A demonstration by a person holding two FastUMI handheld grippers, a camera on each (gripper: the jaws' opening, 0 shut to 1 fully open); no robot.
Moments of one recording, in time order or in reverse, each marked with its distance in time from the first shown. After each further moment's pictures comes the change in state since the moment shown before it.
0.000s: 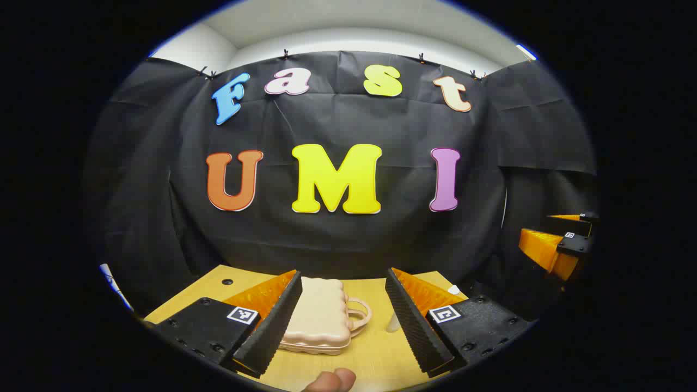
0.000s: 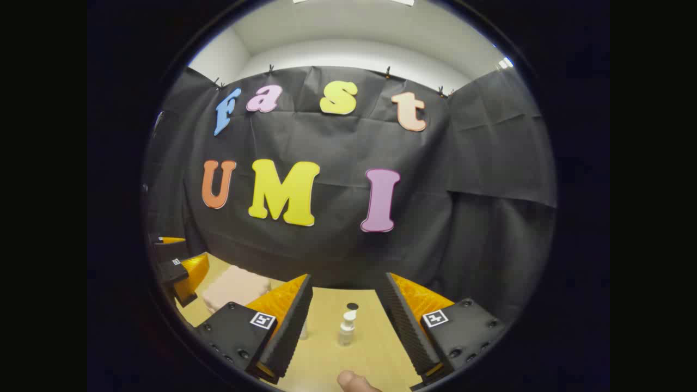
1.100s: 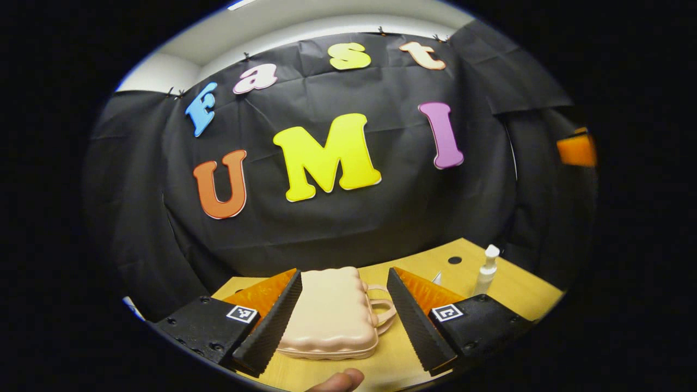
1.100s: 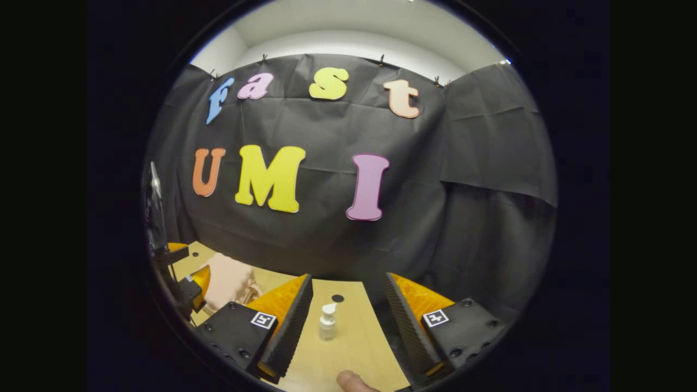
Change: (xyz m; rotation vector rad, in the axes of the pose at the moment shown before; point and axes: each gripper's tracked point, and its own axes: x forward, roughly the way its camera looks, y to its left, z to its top) left arm 0.069 0.004 -0.084 0.301 0.041 0.058; right arm 0.031 -0.072 -0.026 -0.013 0.045 -0.071
